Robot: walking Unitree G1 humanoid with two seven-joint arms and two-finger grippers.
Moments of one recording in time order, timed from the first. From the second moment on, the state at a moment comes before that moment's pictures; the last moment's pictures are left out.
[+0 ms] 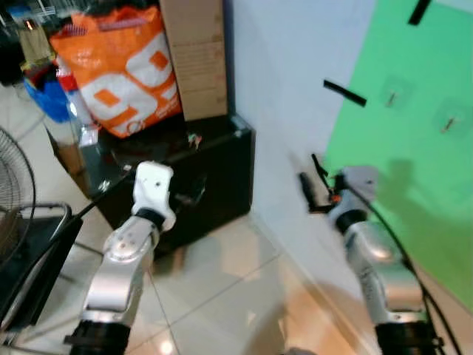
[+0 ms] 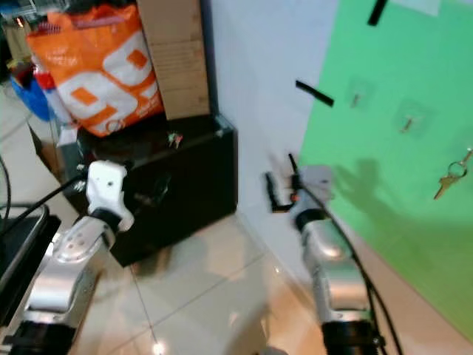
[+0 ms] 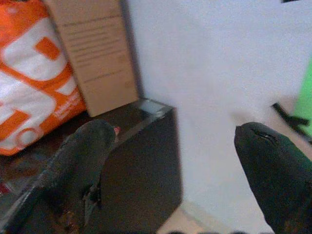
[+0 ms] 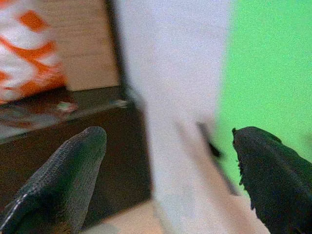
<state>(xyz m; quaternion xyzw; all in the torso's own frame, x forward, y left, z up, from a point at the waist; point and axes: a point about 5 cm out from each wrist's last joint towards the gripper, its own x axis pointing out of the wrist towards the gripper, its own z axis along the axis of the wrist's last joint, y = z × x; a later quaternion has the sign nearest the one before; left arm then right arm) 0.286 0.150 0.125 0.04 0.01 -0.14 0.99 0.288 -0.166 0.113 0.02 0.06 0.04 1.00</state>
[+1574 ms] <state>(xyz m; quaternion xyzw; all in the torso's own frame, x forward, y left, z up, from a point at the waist) 0.286 0.136 0.123 0.05 0.02 -0.17 0.98 0.278 -0.177 0.098 -0.01 0.08 0.04 1.00</state>
